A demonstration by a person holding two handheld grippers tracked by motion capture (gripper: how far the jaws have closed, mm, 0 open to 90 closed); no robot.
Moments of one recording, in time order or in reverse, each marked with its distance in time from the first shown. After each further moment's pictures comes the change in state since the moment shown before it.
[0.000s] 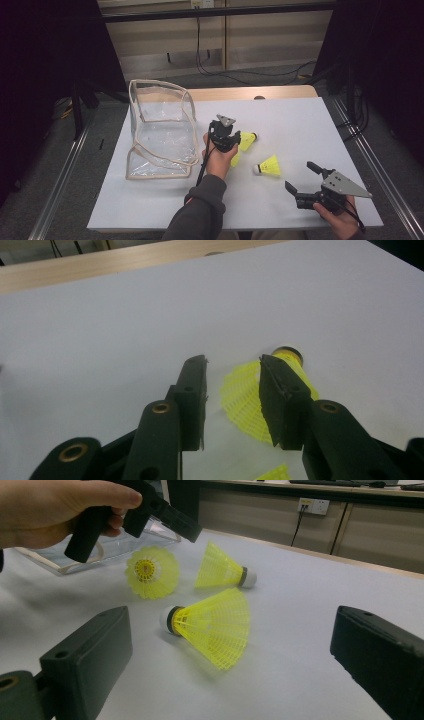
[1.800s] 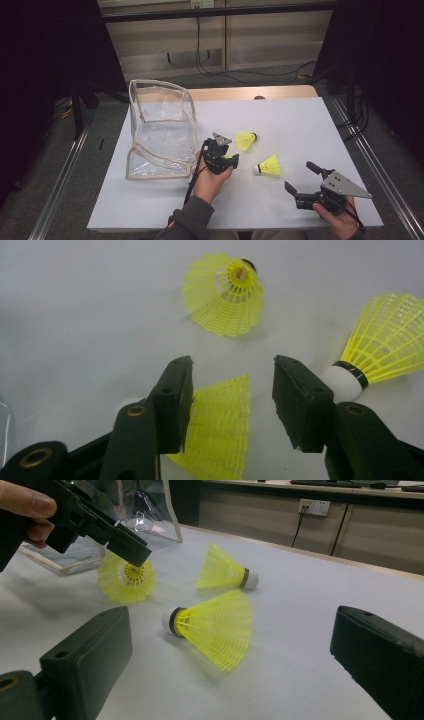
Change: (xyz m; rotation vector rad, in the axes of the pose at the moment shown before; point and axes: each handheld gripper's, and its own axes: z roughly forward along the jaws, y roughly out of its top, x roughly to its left) left arm -0.011 -0.033 -0.048 0.136 -0.074 0.072; right arm 0.002 0.001 0.000 -0.006 0.004 -0.004
